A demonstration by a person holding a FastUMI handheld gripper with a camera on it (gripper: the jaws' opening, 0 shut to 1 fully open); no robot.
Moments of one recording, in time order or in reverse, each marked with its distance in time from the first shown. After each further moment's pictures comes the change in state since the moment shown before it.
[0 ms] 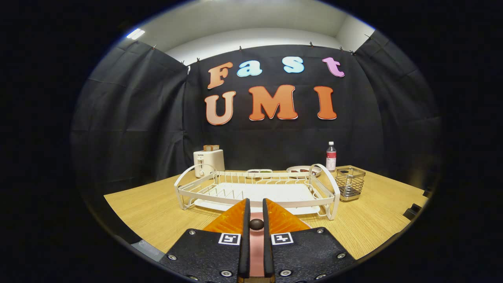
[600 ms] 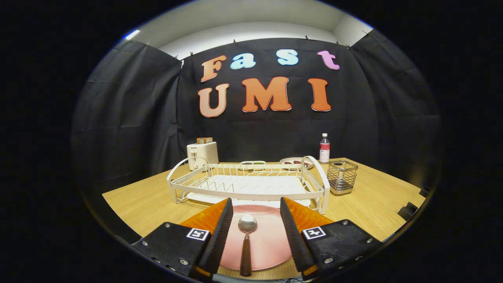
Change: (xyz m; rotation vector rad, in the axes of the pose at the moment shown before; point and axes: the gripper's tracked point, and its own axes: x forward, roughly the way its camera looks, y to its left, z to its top) arm -0.006 -0.024 0.004 0.008 0.049 -0.031
